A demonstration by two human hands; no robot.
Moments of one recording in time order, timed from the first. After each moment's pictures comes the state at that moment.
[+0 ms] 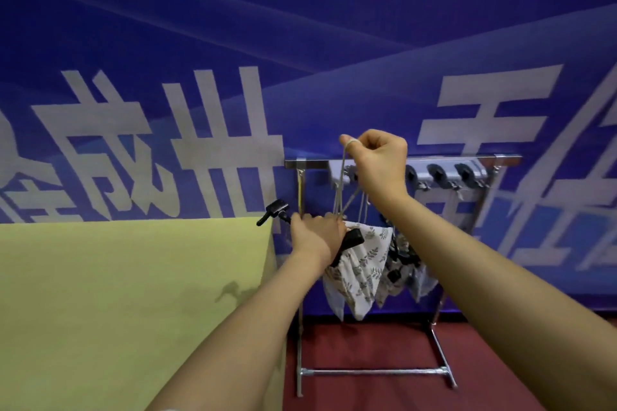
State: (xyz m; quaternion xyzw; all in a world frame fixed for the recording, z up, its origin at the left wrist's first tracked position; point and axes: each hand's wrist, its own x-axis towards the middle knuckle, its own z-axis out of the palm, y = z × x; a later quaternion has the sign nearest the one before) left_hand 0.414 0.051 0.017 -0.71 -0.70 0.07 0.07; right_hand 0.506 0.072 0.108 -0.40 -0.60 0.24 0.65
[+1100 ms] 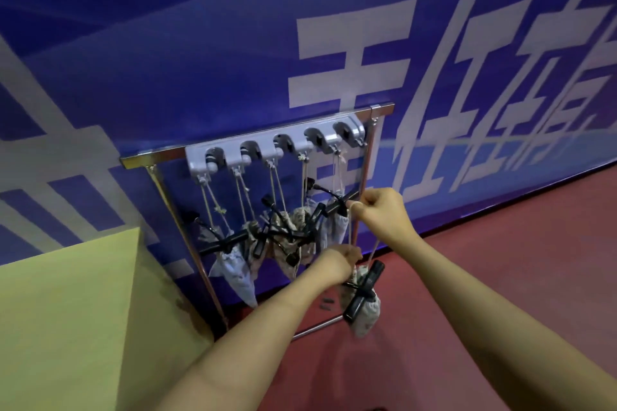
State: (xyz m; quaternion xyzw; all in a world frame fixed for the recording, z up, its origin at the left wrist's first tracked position) left_hand 0.636 0.110 -0.090 -0.69 -0.53 -0.06 -0.48; right_hand 0.746 0.106 -0.028 -0.66 -0.58 0.22 0.42
